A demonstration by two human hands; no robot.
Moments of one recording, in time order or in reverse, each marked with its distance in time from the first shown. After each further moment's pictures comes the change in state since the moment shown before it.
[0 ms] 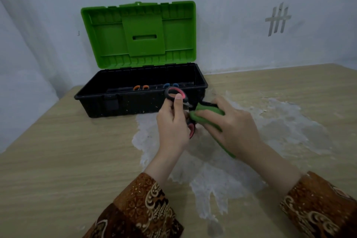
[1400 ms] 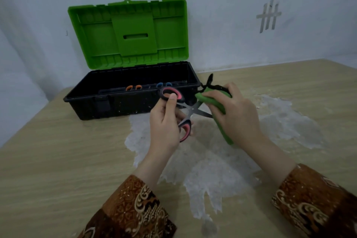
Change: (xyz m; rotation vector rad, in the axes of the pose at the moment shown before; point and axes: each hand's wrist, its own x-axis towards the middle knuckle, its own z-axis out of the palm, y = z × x) left_hand 0.002 0.002 -0.001 -0.111 -0.054 -0.107; right_hand 0.002 0.025 0.005 -0.014 0.063 0.291
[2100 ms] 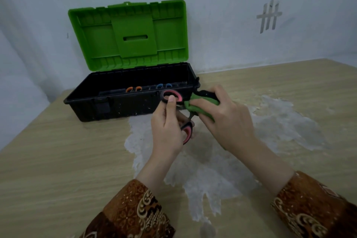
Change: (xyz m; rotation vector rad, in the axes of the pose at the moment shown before) left_hand -0.007 0.002 0.006 0.052 0.033 0.044; right_hand 0.002 -0.026 -0.013 -0.030 0.002 -0.187
